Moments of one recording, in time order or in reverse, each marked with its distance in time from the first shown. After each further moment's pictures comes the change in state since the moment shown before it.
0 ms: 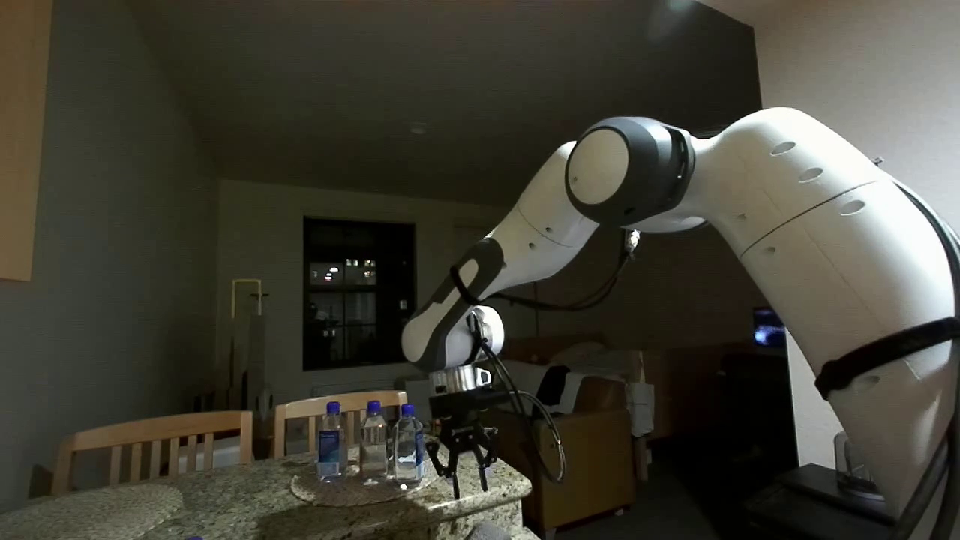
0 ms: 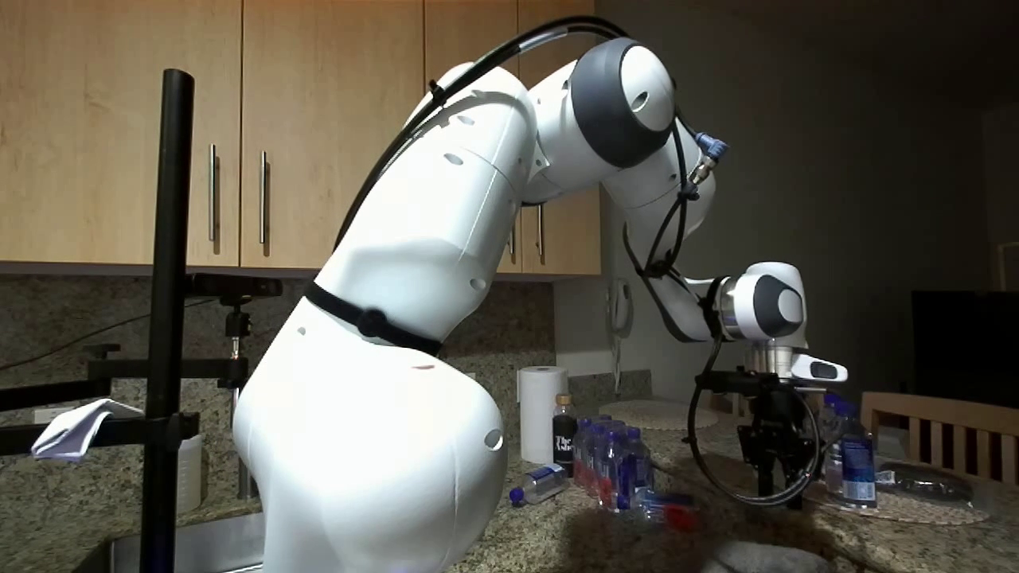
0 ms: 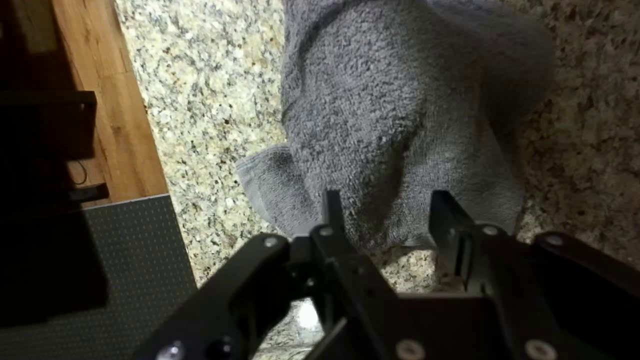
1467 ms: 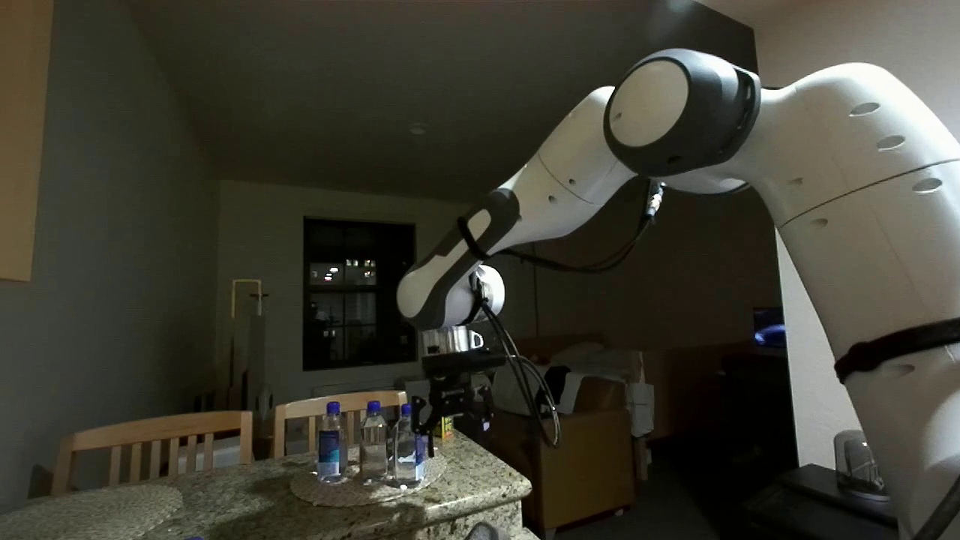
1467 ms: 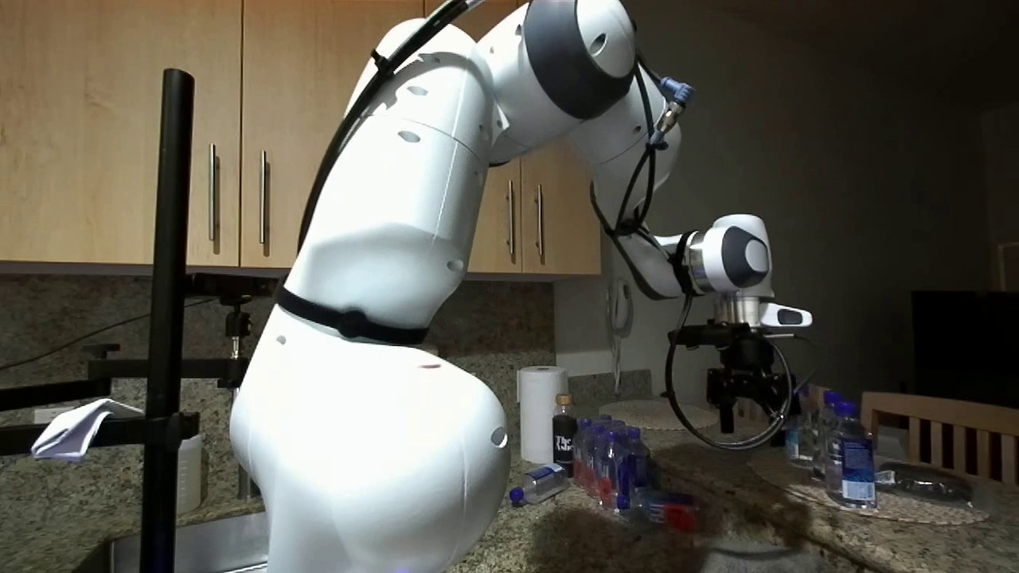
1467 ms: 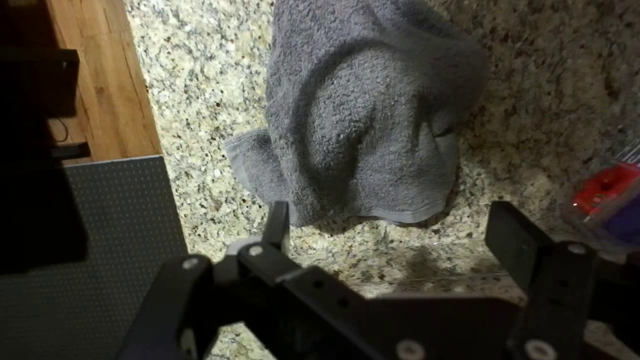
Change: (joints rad) arm 0.035 -0.189 0.023 -0.089 -0.021 -0.008 -0.024
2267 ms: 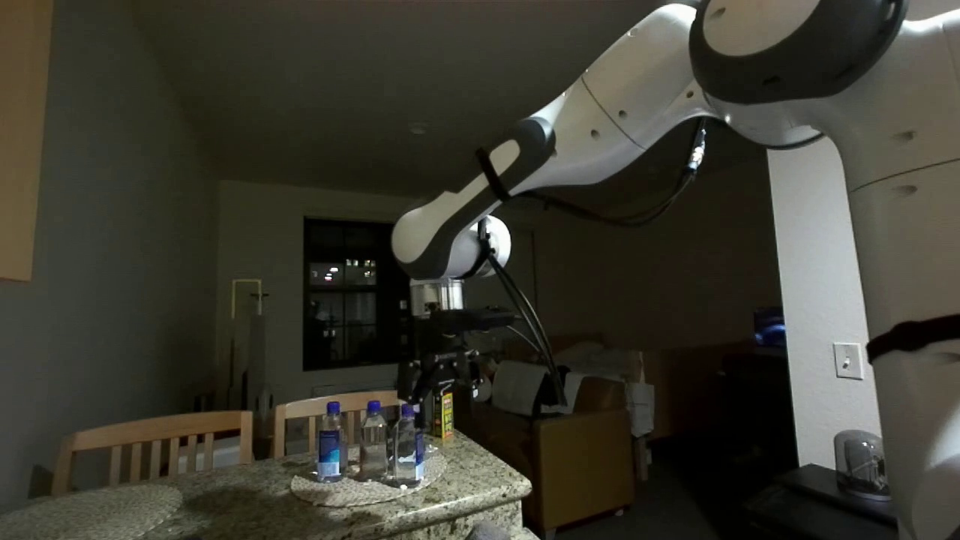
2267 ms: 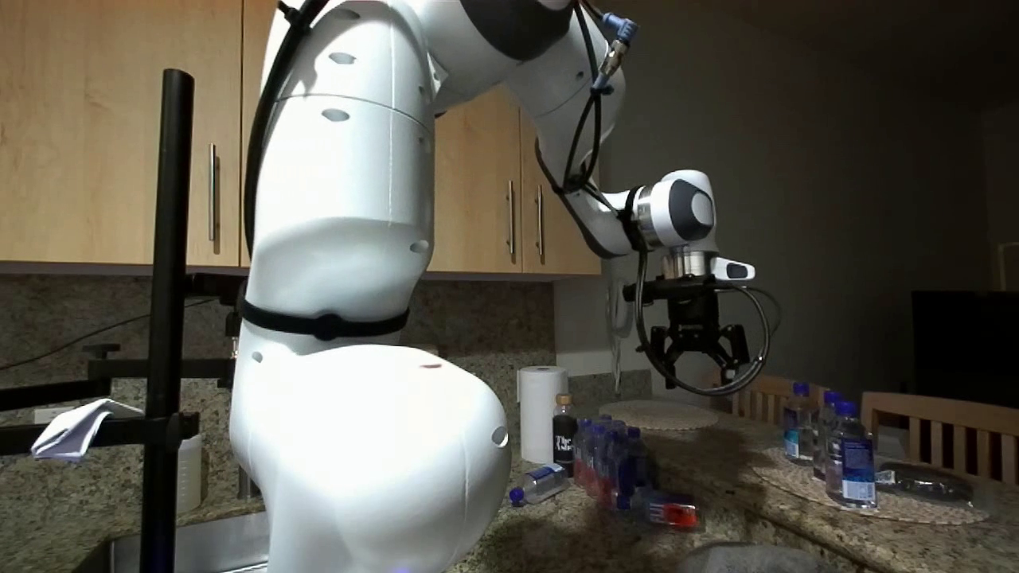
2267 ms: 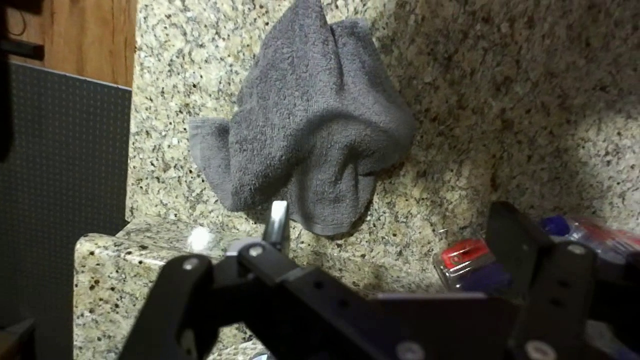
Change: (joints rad) arm 0.006 -0.244 0.095 -0.143 -0.005 -0.051 -0.253
